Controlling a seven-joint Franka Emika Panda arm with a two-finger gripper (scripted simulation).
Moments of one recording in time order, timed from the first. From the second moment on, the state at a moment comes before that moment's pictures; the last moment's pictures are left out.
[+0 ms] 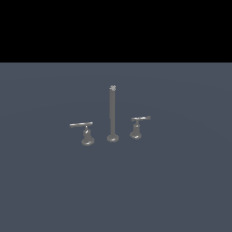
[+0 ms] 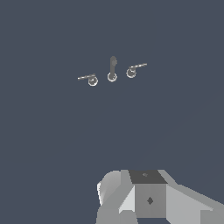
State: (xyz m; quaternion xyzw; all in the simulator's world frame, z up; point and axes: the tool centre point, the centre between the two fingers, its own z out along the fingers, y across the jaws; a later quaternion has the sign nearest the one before) arm -0.249 0.003 0.496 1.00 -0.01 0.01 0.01
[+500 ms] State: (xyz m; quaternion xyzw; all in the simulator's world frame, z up) arm -0.241 0.006 0.485 1.00 -0.02 0.01 0.01
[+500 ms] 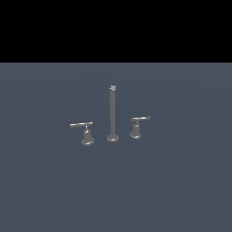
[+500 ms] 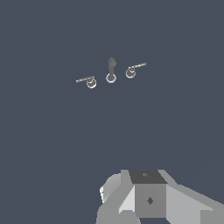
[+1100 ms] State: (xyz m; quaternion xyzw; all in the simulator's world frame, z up) arm -0.192 0.015 0.421 0.99 -0.13 0.01 0.01
